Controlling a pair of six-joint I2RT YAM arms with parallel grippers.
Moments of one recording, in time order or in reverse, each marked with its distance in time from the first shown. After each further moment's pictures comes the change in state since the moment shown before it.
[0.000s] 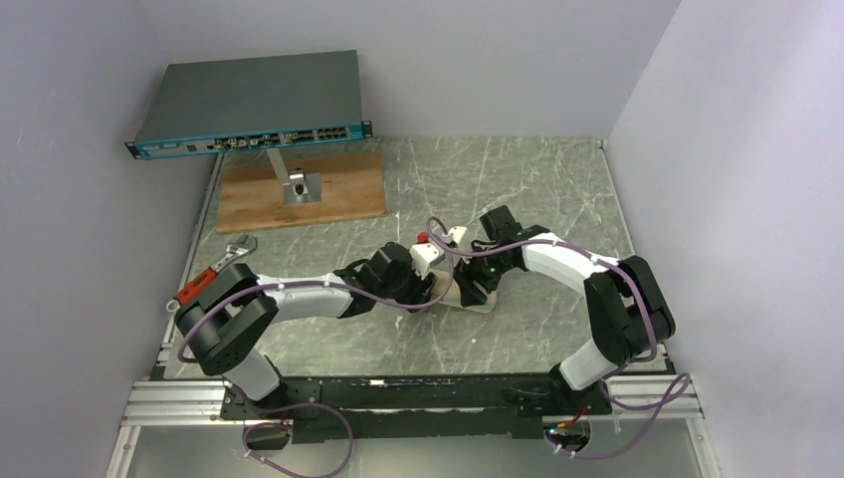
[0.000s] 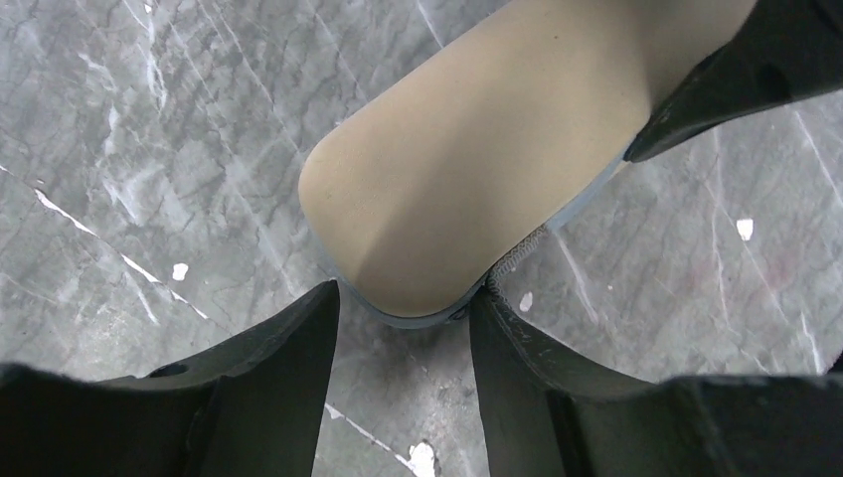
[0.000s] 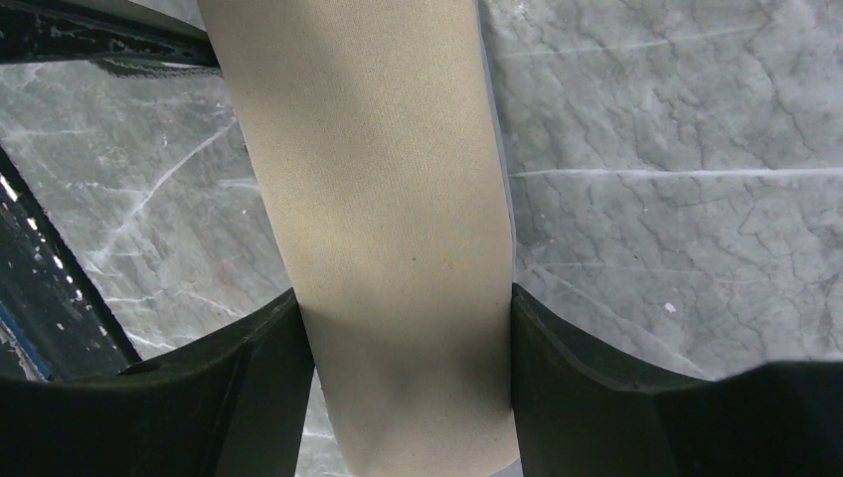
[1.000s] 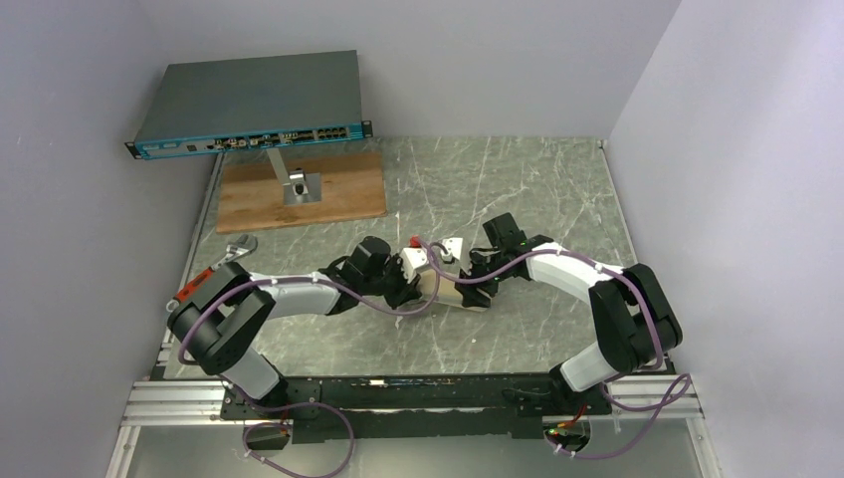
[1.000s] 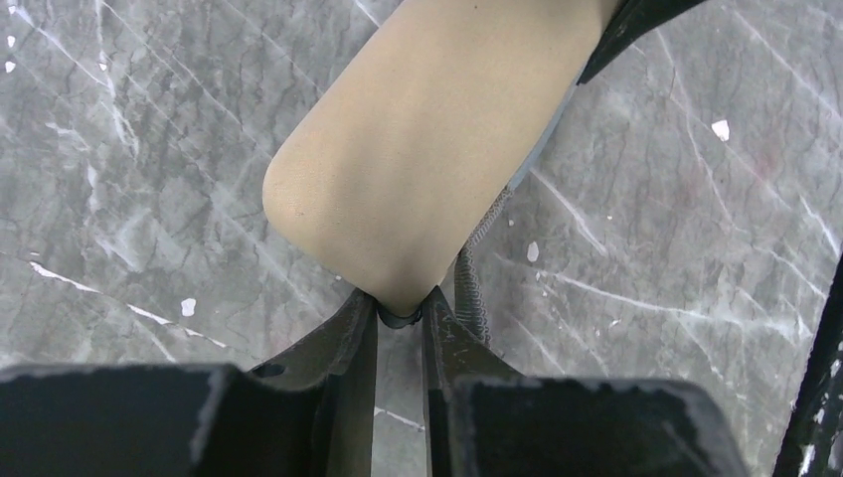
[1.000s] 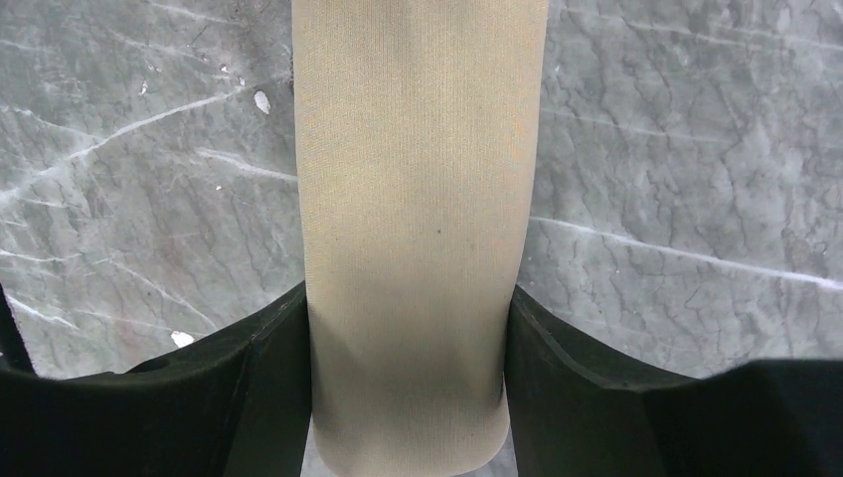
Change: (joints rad) left arm 0.130 0.006 -0.067 0.104 0.288 0.220; right arm -0.005 -0.051 -0.089 0.082 -0.038 -0.278
